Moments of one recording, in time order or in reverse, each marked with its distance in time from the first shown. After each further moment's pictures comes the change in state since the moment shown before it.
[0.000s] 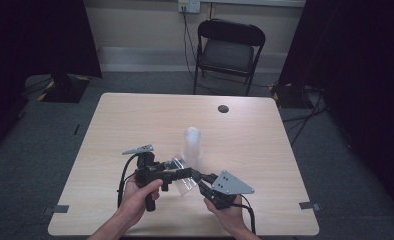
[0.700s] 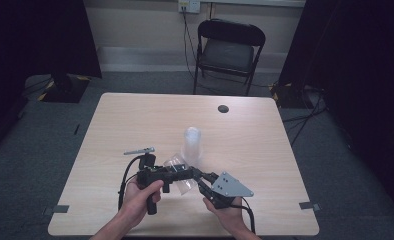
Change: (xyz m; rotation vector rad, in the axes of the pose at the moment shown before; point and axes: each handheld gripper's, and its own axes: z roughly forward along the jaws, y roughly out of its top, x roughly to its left) left arm 0.002 -0.006 0.003 0.015 -0.045 -0.093; right arm 0.001 -0.003 0.002 -0.041 -0.043 -0.039
